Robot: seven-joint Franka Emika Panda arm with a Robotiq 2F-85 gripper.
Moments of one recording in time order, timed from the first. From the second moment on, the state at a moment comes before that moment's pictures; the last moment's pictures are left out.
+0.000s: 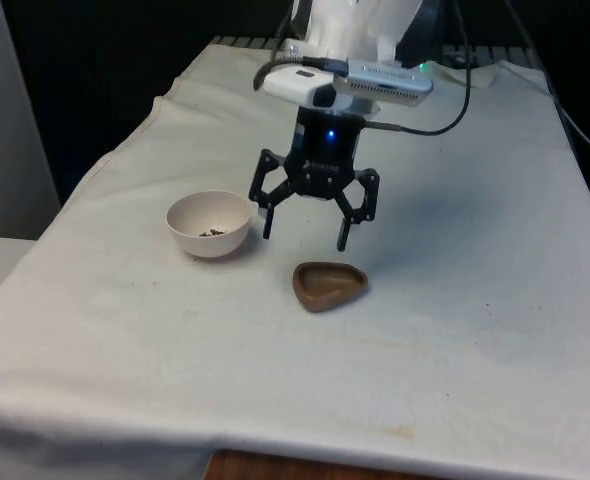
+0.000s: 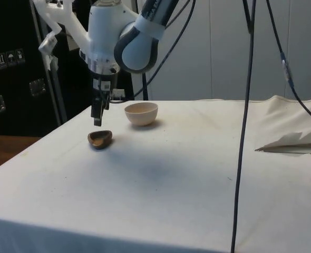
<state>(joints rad) -0.05 0.60 -0.05 -1.88 -0.39 2.80 0.05</state>
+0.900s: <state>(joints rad) -0.05 0.46 -0.06 -1.89 -0.39 2.73 0.05</state>
